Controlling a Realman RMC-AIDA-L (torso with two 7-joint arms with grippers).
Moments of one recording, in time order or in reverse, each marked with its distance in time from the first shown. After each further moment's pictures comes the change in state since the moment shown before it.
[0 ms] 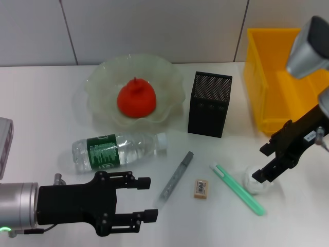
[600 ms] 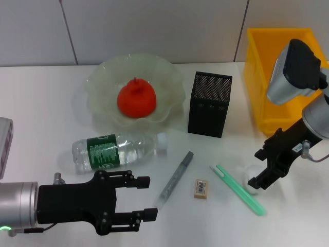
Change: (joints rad) left arm 0.003 -0.001 -0.008 0.000 0.002 -0.008 0.009; right arm -0.031 0.033 -0.107 0.038 -0.030 0.150 -0.047
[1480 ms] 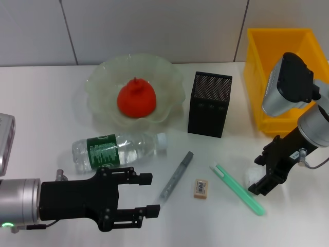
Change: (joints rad) left arm -0.010 -0.003 0.000 0.002 -0.006 -0.003 0.000; right arm 0.004 0.000 -0.027 0.087 -0.009 0.078 -0.037
